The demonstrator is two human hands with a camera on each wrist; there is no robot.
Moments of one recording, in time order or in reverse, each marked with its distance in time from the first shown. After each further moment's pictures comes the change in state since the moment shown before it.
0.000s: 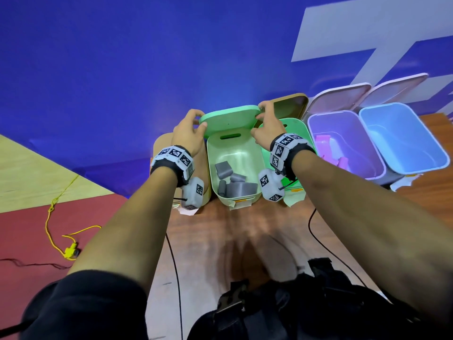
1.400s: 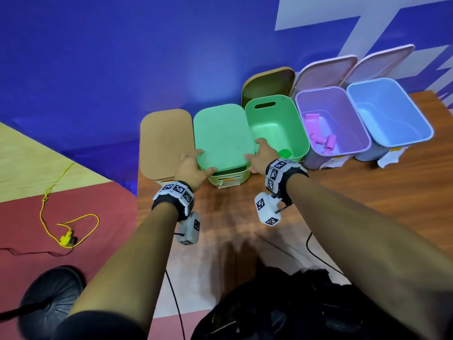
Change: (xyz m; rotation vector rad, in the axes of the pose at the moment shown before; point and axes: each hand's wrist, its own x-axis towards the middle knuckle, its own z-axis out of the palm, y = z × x) left_hand -0.109 -0.071 0.071 0.198 -0.222 -0.094; right_hand -0.080 0.094 0.039 0.024 -0.154 0.267
